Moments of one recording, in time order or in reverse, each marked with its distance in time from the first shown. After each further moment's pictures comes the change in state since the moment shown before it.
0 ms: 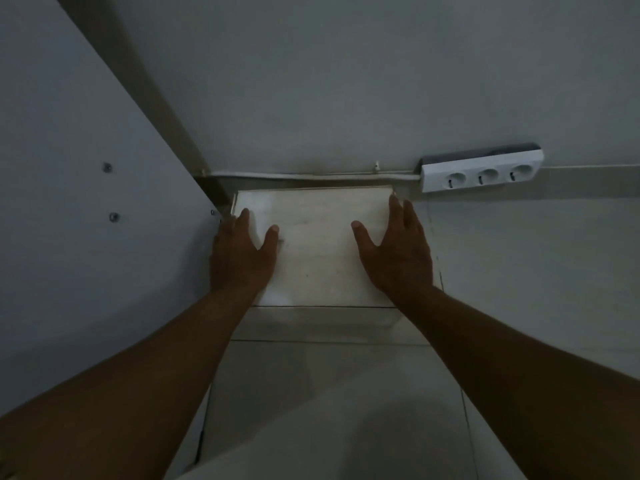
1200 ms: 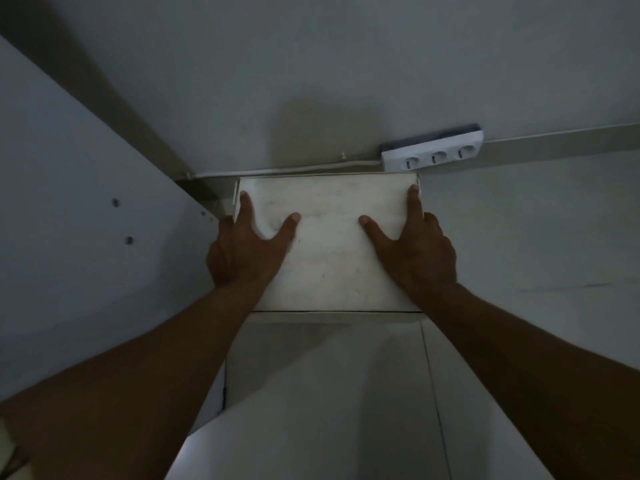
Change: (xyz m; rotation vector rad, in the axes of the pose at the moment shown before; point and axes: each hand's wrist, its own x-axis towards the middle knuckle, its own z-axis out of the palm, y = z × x) left_hand -0.049 0.084 -0.062 0.228 -0.094 -0.022; right_hand -0.043 -0.016 -0.126 -0.086 -0.073 0.242
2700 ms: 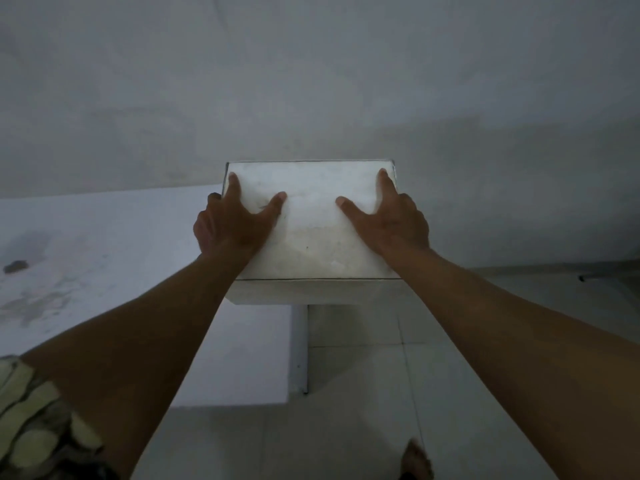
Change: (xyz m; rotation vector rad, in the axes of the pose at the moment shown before) left_hand -0.164 0.006 -0.698 -0.066 0.325 0.092; right_hand -0.300 -0.441 -0.468 0.042 0.132 -0.188
